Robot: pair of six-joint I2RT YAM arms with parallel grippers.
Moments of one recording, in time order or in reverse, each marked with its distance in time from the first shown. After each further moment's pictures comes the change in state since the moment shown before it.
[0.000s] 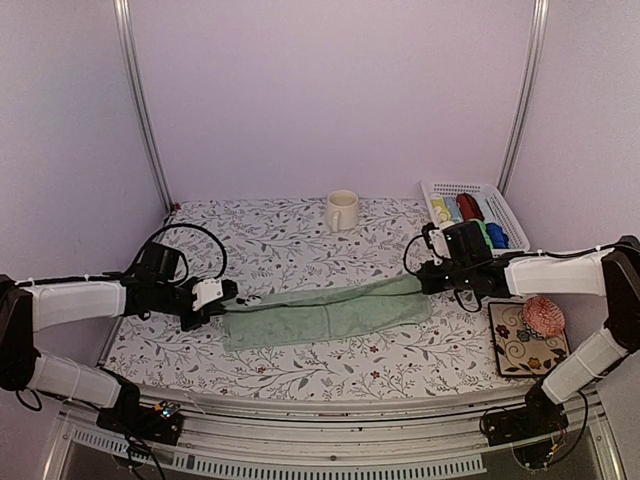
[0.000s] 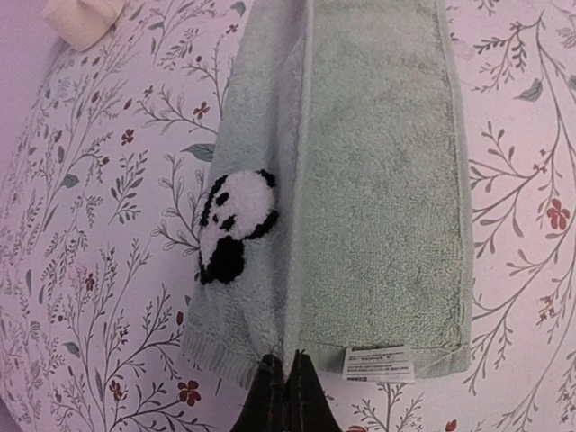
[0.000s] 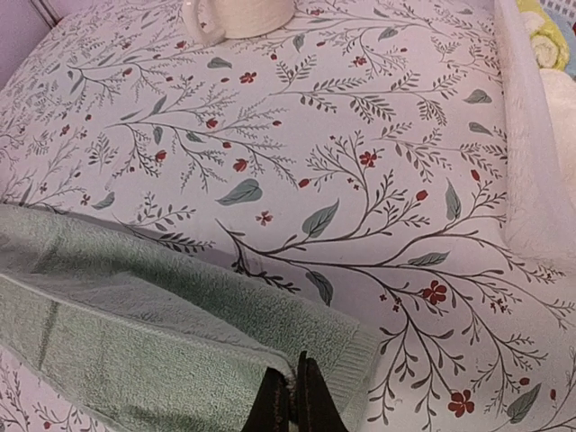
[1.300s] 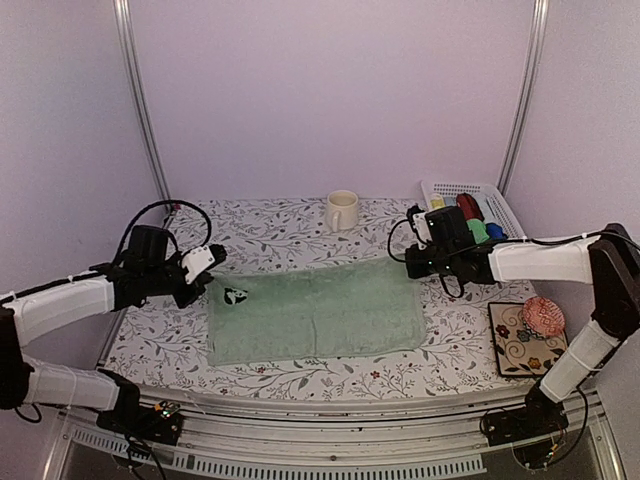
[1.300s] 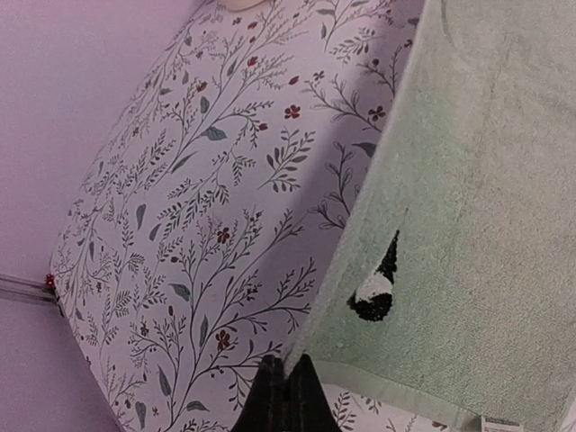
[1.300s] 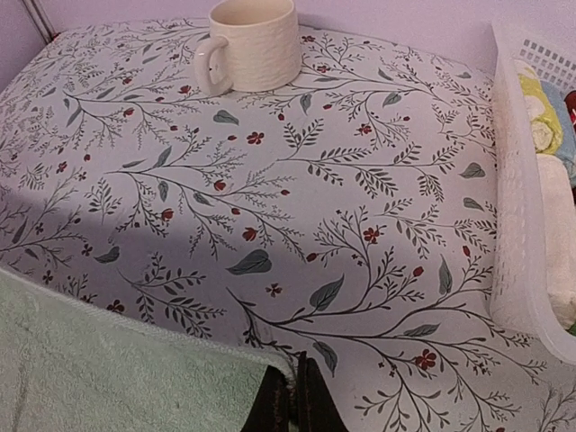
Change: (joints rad) left arm 0.004 -0.167 0.069 -0.006 -0.237 -0.222; right arm 0.070 0.043 0.138 -0.009 0.115 -0.053
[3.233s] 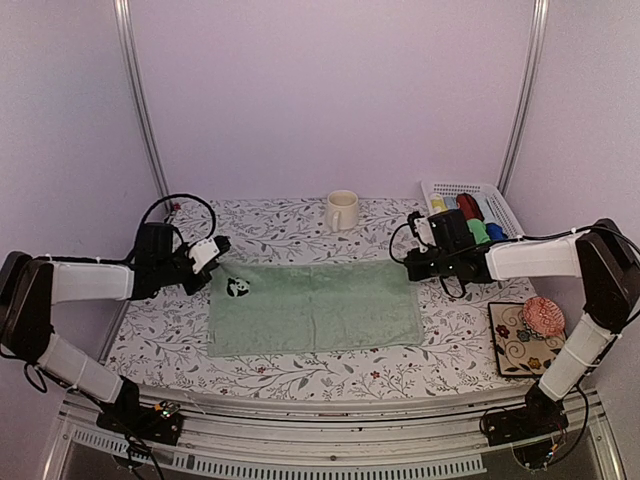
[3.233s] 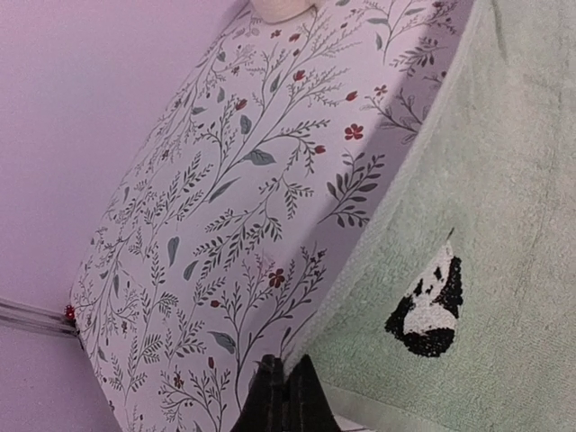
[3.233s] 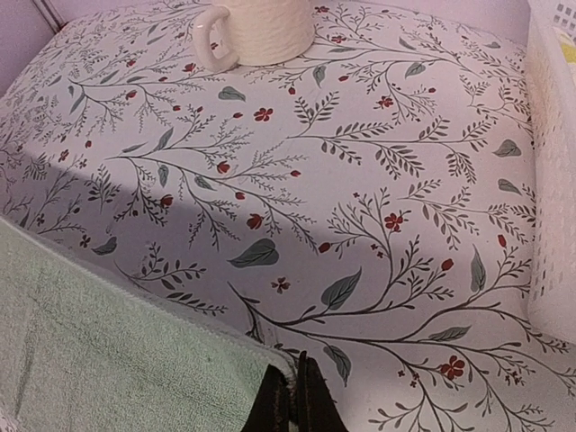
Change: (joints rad) left arm 0.093 0.323 0.018 0.380 0.053 0.078; right arm -0.068 0.106 0.015 0.050 -0.124 0.011
